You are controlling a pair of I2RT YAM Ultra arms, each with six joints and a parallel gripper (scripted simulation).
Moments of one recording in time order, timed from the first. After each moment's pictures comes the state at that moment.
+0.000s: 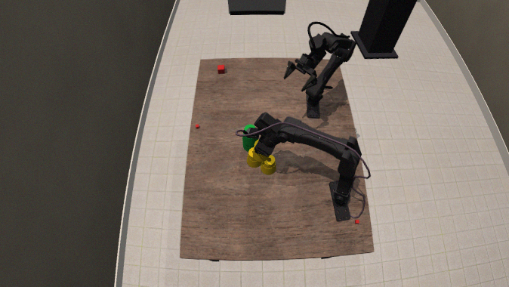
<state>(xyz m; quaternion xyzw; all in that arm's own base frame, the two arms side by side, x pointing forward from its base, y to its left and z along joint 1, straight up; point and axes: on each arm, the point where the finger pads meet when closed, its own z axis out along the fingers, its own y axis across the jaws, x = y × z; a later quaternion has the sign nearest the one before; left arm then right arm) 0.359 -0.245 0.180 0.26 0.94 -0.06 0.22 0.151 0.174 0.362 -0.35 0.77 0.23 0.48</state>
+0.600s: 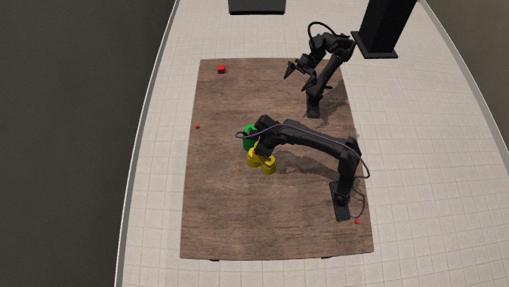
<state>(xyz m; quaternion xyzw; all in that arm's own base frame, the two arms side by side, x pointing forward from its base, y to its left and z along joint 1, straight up) 0.360 -0.246 0.166 0.26 0.94 -0.06 0.22 0.151 0.174 0.362 -0.35 0.77 0.23 0.48</state>
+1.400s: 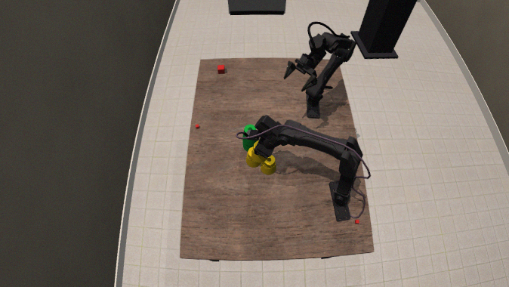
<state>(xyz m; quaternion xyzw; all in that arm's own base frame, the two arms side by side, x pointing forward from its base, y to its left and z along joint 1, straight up) 0.362 -0.247 0.165 0.26 0.94 -0.06 0.23 0.151 0.174 0.362 -0.35 0.77 0.23 0.48</state>
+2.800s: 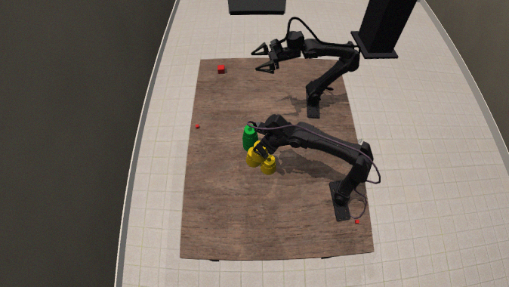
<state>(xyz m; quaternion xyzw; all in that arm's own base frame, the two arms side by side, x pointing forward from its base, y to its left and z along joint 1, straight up) 0.352 -0.243 0.214 0.35 0.88 -0.07 0.32 0.319 0.088 0.397 -0.10 0.75 0.09 0.64</state>
